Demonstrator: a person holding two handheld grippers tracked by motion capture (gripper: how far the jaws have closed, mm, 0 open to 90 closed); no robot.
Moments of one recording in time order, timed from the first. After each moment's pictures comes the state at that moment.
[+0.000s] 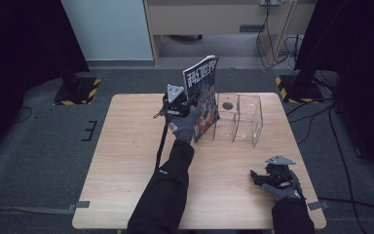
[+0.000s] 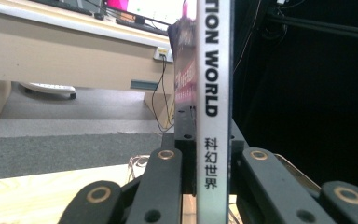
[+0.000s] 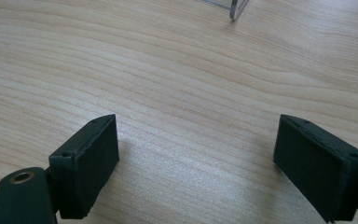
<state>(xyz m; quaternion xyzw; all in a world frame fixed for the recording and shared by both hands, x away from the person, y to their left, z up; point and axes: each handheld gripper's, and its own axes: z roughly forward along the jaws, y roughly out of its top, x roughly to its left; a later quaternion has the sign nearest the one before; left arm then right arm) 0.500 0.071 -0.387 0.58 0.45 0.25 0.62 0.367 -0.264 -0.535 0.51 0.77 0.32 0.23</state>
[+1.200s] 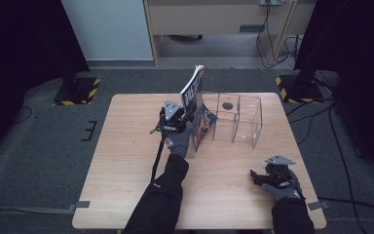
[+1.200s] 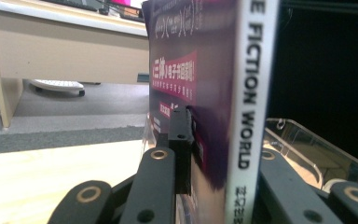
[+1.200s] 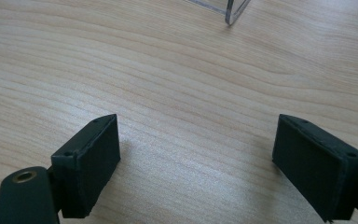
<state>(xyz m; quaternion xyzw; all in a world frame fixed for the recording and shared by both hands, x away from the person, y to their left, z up) 0.472 0.081 -0.425 0.61 0.45 0.26 0.60 0.367 -0.263 -0.535 0.51 0.77 0.32 0.23</state>
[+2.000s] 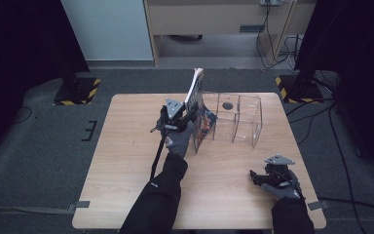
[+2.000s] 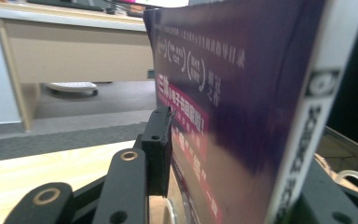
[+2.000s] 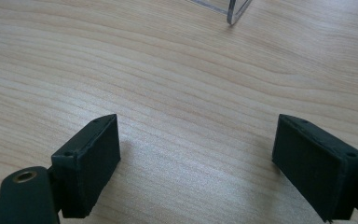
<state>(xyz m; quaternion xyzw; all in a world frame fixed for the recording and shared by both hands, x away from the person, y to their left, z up) 0.470 0.077 -0.406 0.62 0.44 0.30 0.57 0.367 -0.262 -0.535 0.51 0.77 0.32 0.23</state>
